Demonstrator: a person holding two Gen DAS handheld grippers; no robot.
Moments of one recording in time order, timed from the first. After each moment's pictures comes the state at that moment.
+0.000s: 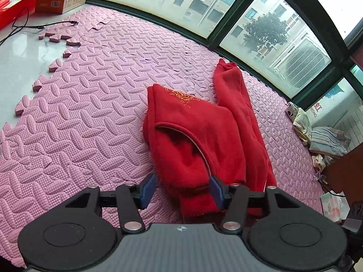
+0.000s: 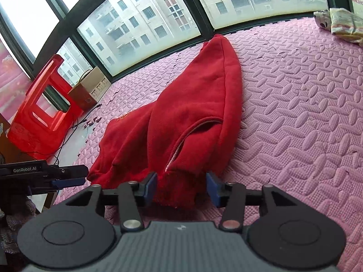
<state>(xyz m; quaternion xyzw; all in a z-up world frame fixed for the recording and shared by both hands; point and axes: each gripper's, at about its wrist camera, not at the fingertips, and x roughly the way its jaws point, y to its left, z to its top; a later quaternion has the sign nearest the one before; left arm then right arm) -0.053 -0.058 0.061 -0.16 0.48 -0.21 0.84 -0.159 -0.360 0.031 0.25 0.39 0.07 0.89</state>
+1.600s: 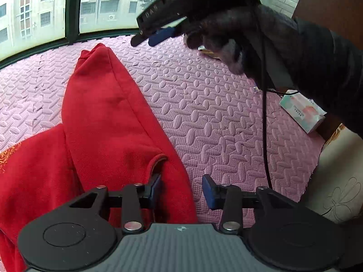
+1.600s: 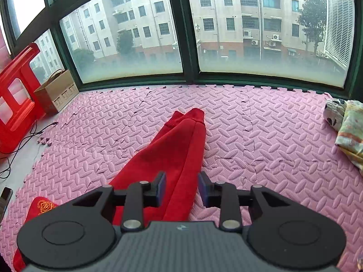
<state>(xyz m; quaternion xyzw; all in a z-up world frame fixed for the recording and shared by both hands) -0.099 -0.253 0.045 0.09 0.43 -0.43 0.79 0.020 -0.440 0.092 0.07 0.38 0.04 0.92</state>
